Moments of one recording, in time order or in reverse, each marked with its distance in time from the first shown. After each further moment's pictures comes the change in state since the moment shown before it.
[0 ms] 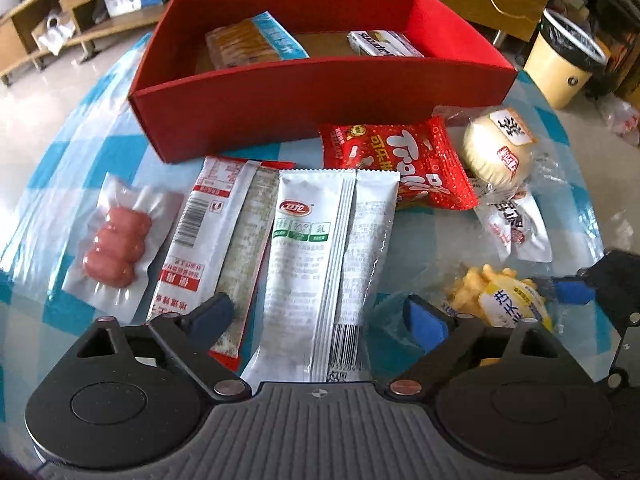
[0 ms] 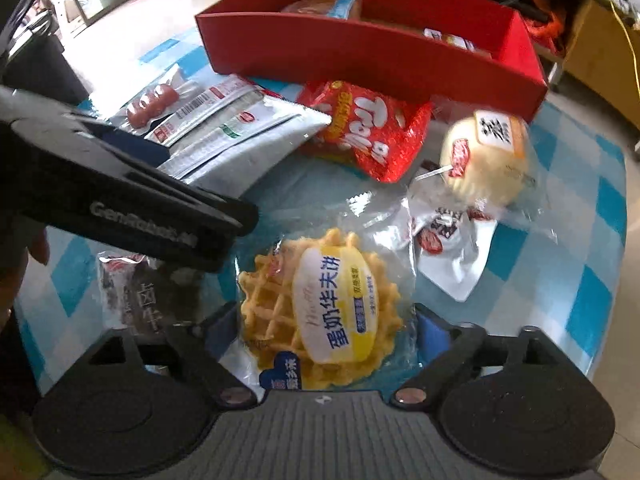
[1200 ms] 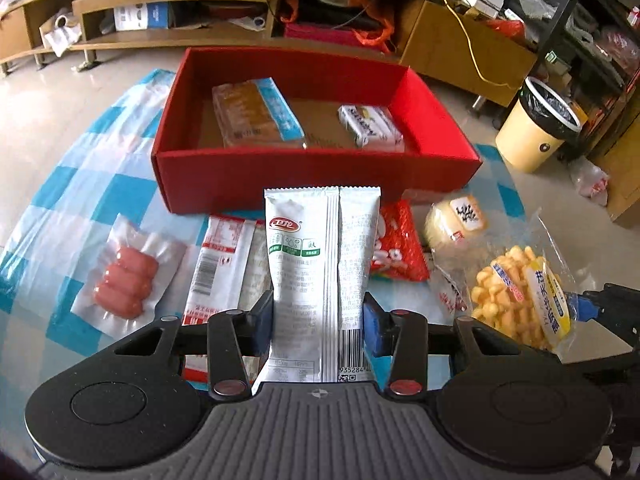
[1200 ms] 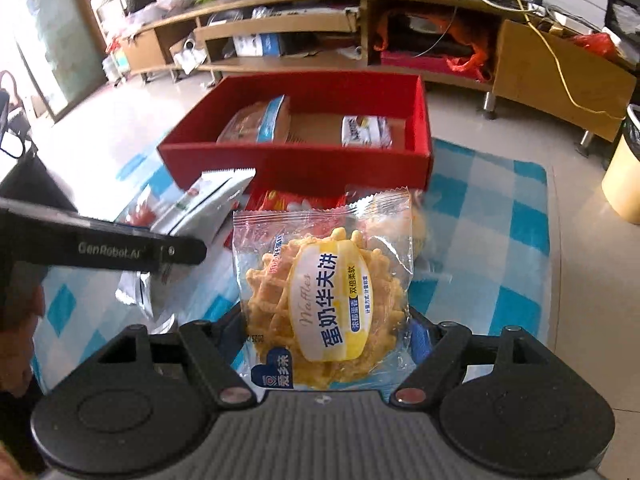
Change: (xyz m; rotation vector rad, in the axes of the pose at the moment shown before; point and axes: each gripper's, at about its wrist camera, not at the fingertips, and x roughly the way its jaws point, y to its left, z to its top) left arm -0.046 0.016 0.017 -0.109 -0.128 -0.122; right arm -0.071 -0.038 0.012 0.233 -0.217 -0.037
